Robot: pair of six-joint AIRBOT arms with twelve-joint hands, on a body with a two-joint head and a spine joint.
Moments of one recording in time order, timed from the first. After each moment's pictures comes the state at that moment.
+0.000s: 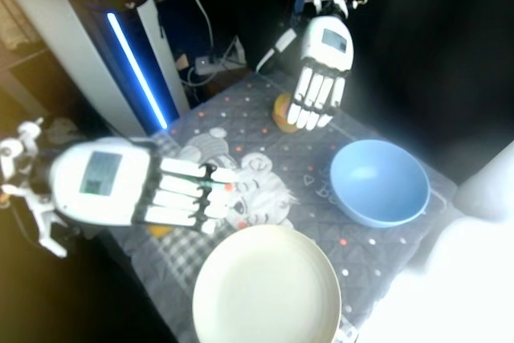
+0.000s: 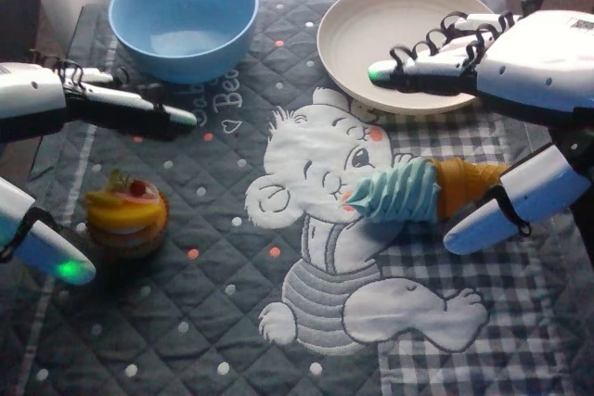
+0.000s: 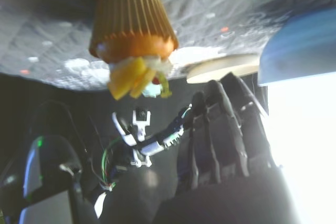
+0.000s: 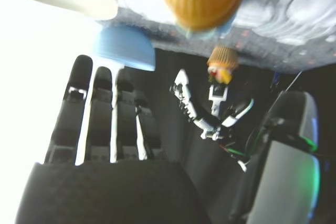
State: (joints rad) left arm 0.69 -0.88 1.18 0.86 -0.65 0.09; right arm -0.73 -0.80 1.07 -0.51 0.56 -0.42
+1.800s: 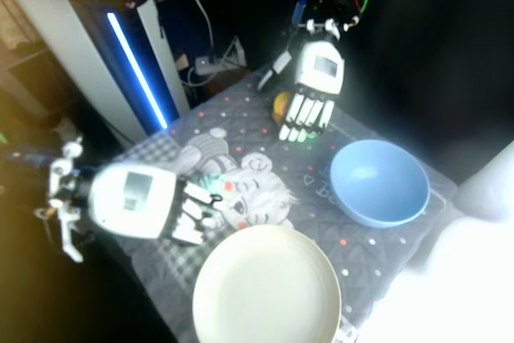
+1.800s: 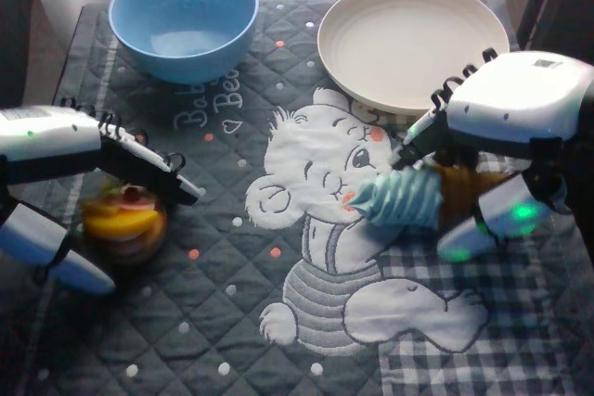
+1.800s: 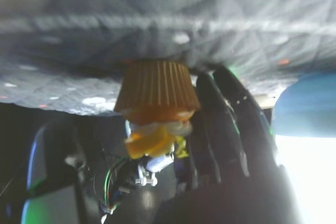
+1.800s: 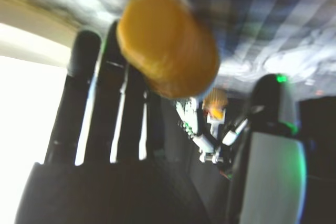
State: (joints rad) left arm 0.76 -0.97 1.22 0.86 -0.60 0.06; right arm -0.74 -0.91 1.13 -0.55 0.44 -0.39
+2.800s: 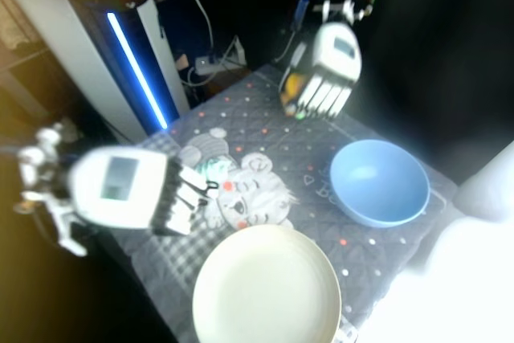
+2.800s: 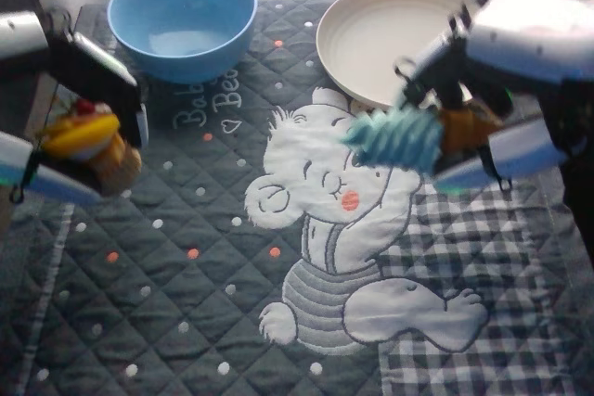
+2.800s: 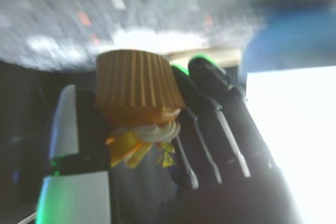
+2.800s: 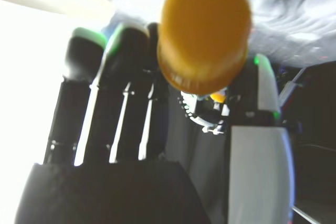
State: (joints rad) left arm 0.69 -0.90 1.25 0.64 -0.77 0.14; right arm -0.66 -0.83 1.09 -0.42 0.60 -0.49
